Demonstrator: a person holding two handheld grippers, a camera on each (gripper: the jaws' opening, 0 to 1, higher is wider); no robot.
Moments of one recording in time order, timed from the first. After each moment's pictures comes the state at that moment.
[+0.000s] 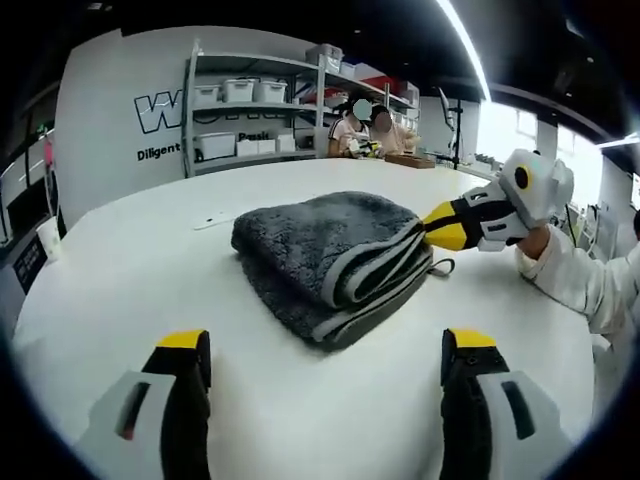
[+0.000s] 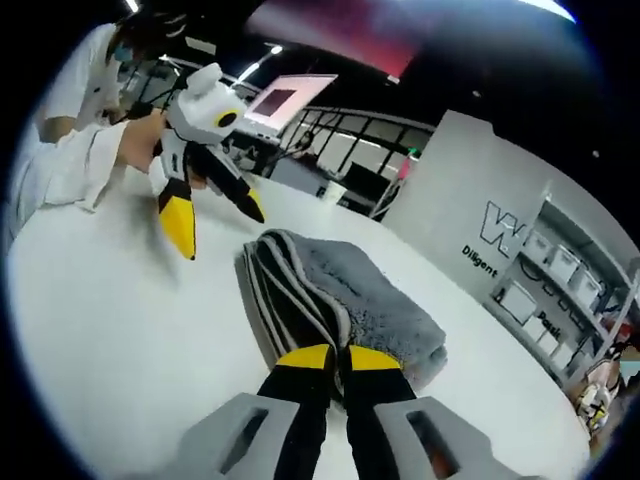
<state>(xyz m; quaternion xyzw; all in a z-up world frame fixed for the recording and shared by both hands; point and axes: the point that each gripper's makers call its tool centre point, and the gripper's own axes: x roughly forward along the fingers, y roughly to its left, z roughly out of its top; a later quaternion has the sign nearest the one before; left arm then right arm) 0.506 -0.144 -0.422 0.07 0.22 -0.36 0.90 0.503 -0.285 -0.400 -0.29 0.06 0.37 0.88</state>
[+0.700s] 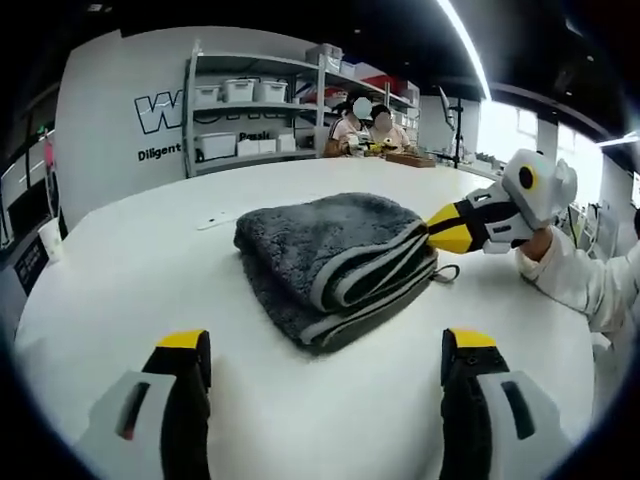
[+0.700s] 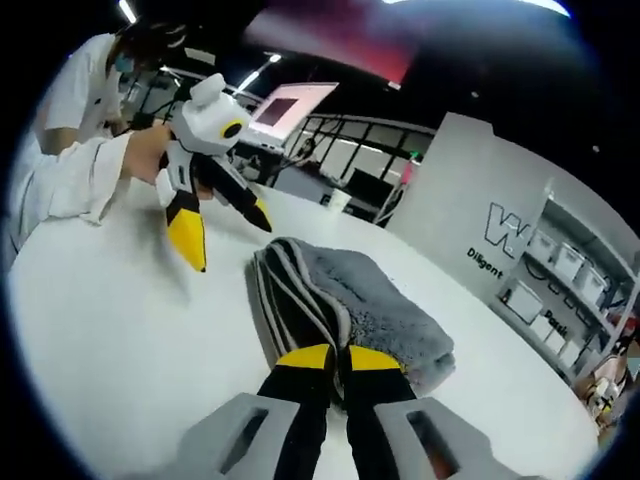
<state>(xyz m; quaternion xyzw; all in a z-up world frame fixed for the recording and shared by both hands) 0.505 -0.141 -0.421 0.07 0.22 -0.36 0.90 0.497 -0.277 -0.400 -0.27 0.05 0.38 0.88</state>
